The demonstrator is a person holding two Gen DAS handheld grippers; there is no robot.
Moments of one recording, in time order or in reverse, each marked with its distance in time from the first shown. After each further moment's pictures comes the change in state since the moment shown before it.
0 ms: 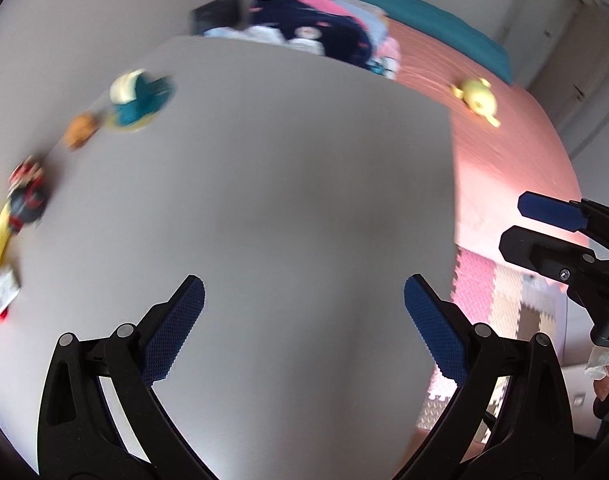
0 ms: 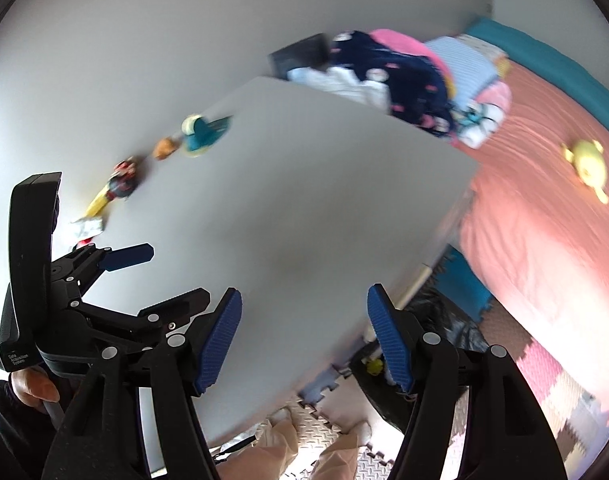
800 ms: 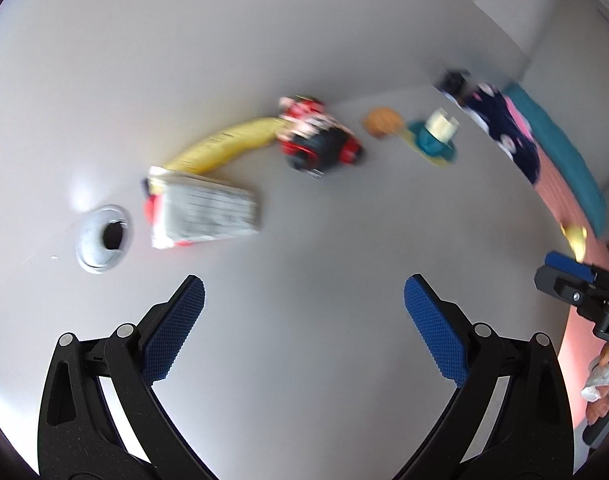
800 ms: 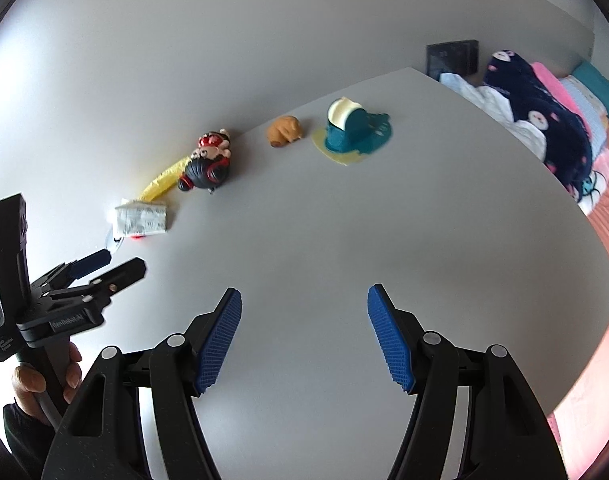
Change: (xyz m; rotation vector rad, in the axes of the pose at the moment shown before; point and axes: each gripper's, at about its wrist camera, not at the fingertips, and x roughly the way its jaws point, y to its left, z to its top) left arm -0.075 0.221 -0.065 -0.511 -0.157 0.240; right arm 0.094 0.141 0.075 -0.199 0.085 0.156
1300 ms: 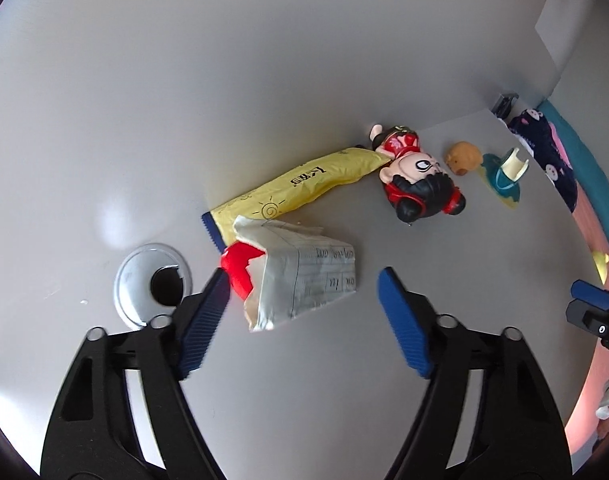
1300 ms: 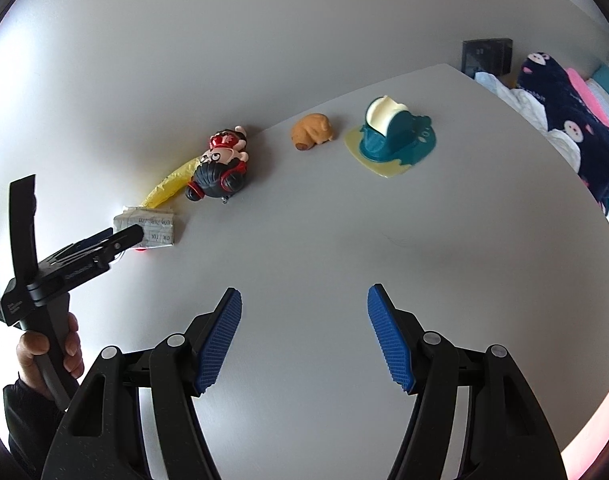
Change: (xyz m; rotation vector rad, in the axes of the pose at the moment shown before) left arm 0.030 0.051 0.031 -0.034 0.004 0.072; right arm 0.037 0.018 0.024 -0.032 0.039 0.034
